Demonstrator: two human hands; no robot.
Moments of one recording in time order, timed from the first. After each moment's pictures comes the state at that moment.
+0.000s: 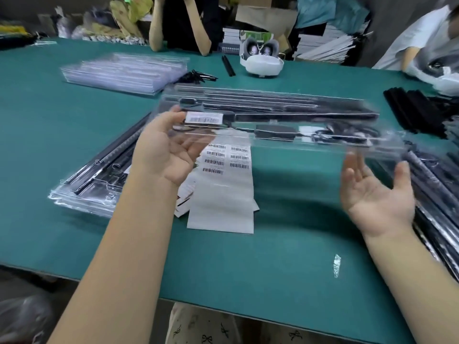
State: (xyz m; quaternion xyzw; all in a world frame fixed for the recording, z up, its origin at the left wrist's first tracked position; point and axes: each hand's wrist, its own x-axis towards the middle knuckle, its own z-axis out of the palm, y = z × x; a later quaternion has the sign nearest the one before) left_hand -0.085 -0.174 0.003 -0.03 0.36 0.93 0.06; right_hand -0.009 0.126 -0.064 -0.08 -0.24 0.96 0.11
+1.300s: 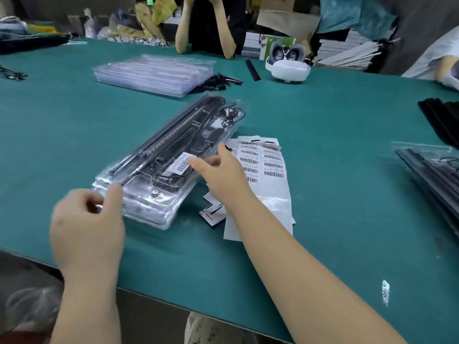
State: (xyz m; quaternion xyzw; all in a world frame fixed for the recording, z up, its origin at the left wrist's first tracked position) left_hand -0.030 -0.309 -0.084 -0.26 0.81 0.42 -0.31; right_hand -0.101 -0.130 -0.057 0.01 -0.81 0.59 -0.01
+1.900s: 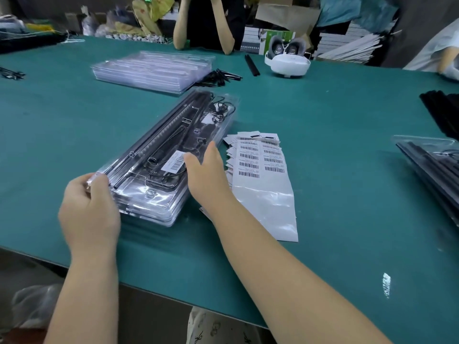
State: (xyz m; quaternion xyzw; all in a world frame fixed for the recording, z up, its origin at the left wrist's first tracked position) left_hand -0.058 -0.315 -0.090 -0.27 0.74 0.52 -0.32; right_hand -0.092 -0.158 -0.059 -0.01 -0.79 0.62 -0.01
